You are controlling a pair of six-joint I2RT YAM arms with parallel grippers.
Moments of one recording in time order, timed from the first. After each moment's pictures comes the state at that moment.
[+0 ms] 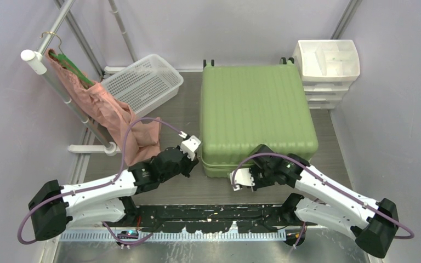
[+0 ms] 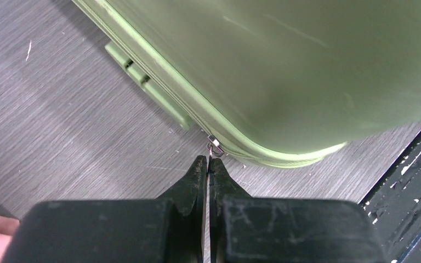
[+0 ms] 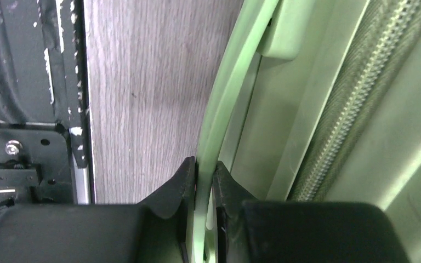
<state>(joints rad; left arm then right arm) -1.01 1.01 0.53 -0.02 -0.22 -0.17 0.83 0.89 0.67 -0.97 -0.11 -0.95</state>
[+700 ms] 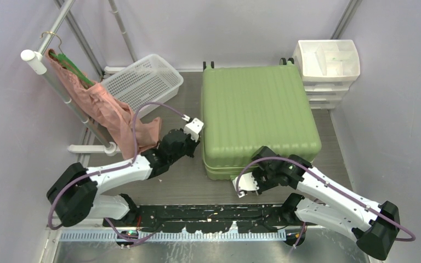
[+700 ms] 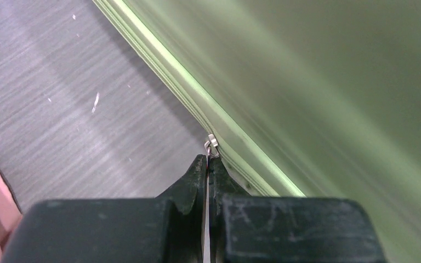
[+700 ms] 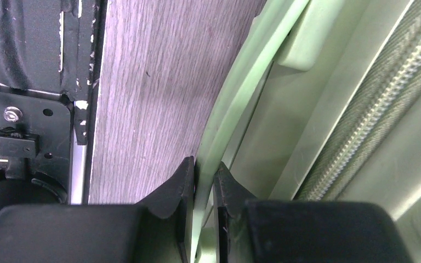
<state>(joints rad) -0.84 1.25 0.60 0.23 -0.19 -0.02 0.83 0.85 0.66 -1.05 -0.11 -1.09</state>
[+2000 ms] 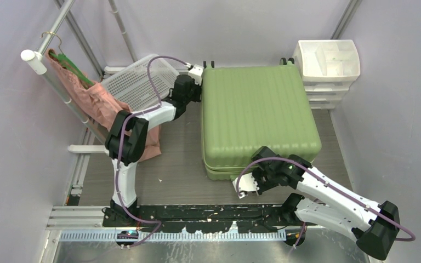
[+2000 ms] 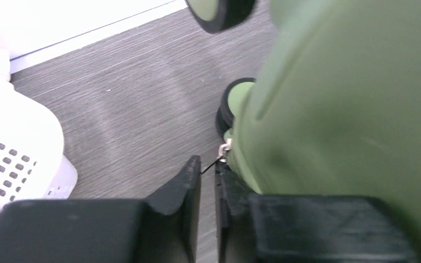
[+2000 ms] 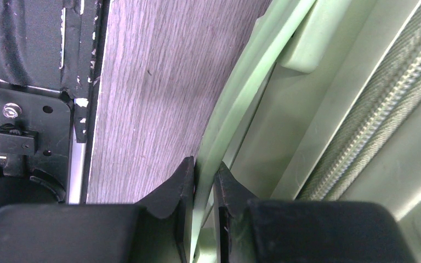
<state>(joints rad) -0.47 2.05 1.43 0.28 -0.04 0.01 0.83 0.85 0.66 -1.06 -0.12 -1.12</state>
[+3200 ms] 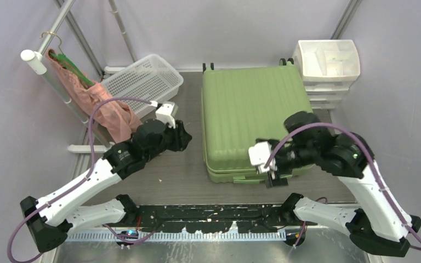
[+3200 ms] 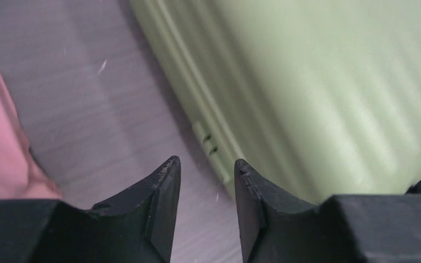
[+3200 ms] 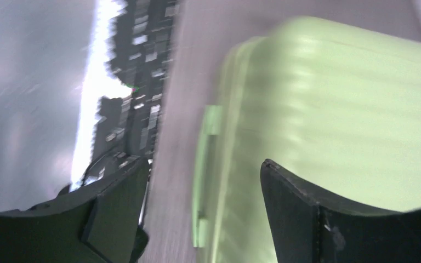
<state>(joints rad) -0.83 0.99 0.98 -0.39 -0.22 -0.43 0.81 0.95 1.49 -1.53 -0.57 -0.95</state>
